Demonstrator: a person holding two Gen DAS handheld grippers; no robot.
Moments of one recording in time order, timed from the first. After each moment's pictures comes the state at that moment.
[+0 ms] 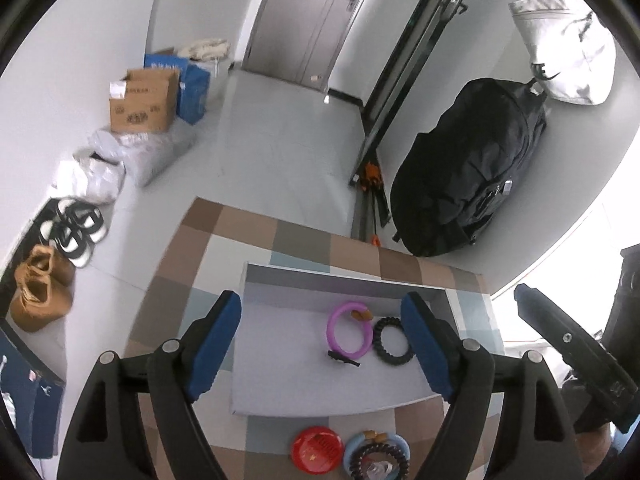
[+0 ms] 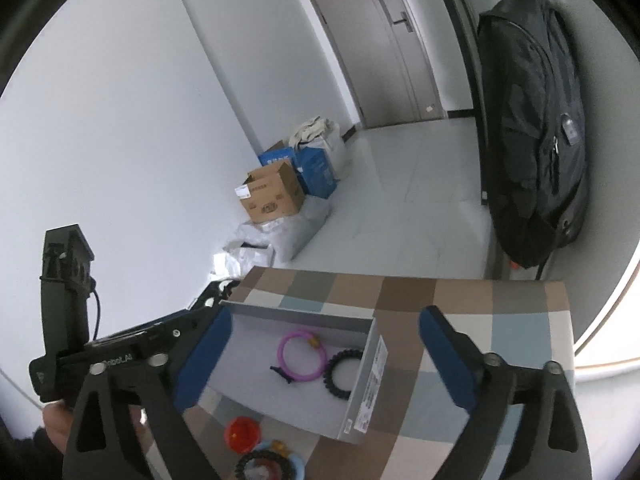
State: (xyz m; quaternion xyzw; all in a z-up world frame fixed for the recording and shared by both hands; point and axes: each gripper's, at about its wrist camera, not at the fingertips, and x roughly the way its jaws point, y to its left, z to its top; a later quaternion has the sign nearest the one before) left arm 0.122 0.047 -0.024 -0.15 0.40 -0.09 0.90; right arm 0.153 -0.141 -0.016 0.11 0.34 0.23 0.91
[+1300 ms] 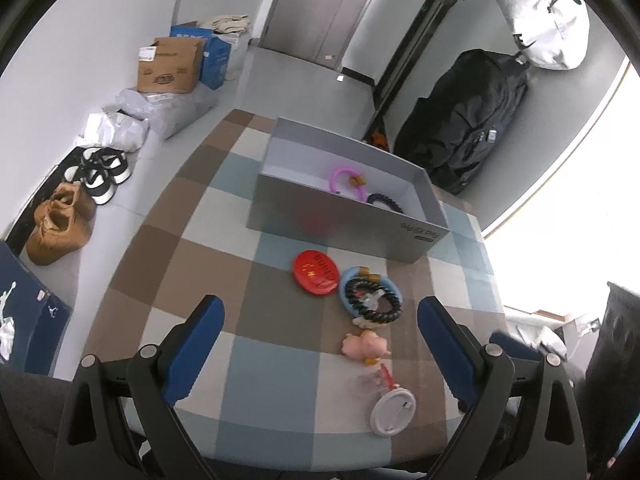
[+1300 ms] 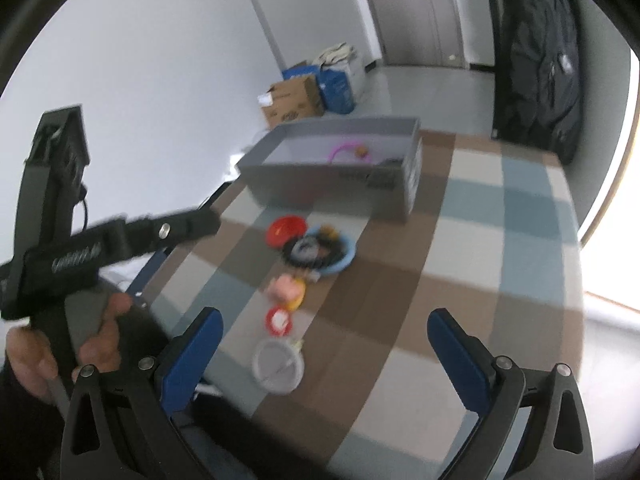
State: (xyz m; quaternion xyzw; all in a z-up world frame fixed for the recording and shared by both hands) left arm 0.013 0.041 -0.042 -0.17 0.44 -0.07 0.88; right arm 0.004 -0.128 -0.063 0.02 0.45 0.26 0.85
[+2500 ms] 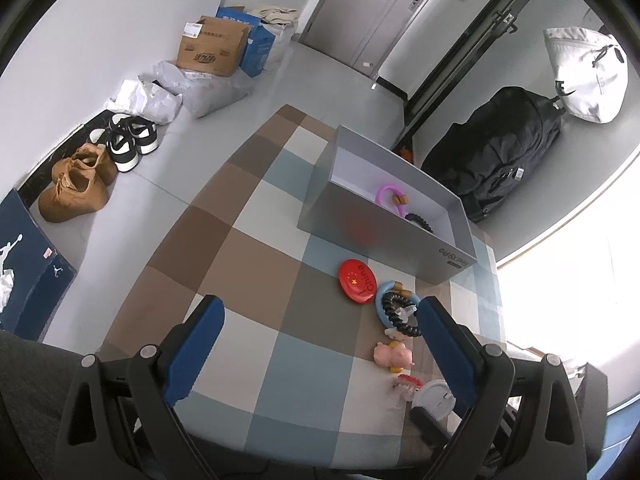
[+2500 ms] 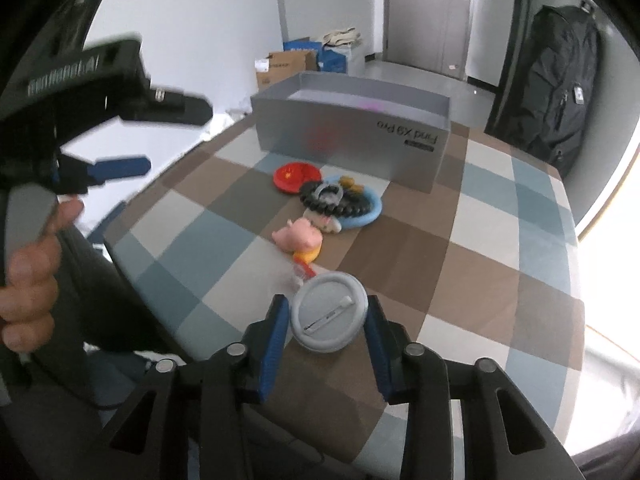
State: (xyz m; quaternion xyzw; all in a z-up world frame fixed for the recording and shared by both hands) left arm 0.011 0.079 -0.049 -0.23 0.45 -0.03 0.86; right arm -0.021 -0.086 -0.086 -0.08 0.45 0.22 0.86
